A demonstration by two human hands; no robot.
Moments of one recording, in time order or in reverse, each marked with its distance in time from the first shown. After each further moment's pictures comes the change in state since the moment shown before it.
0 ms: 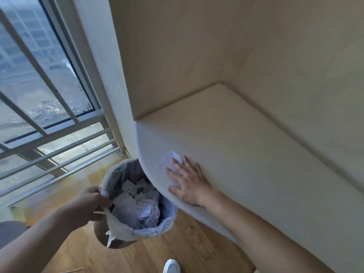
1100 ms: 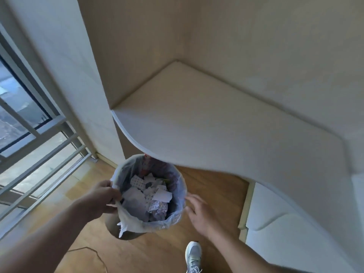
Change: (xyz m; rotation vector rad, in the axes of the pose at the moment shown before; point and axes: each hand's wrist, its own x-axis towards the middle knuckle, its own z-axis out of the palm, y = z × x) left_hand 0.005 -0.022 -0.017 0.242 -0.273 0.072; right_hand -0.142 -0.134 0.148 0.702 0.327 0.634
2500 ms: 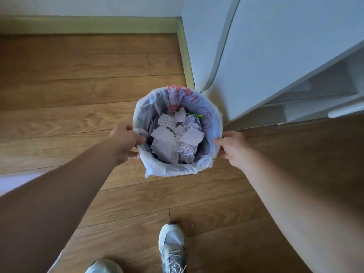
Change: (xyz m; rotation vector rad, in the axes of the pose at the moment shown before) left_hand 0.322 -0.324 0.491 0.535 -0.373 0.002; right_hand -0.065 0.566 0.219 1.138 0.643 1.081
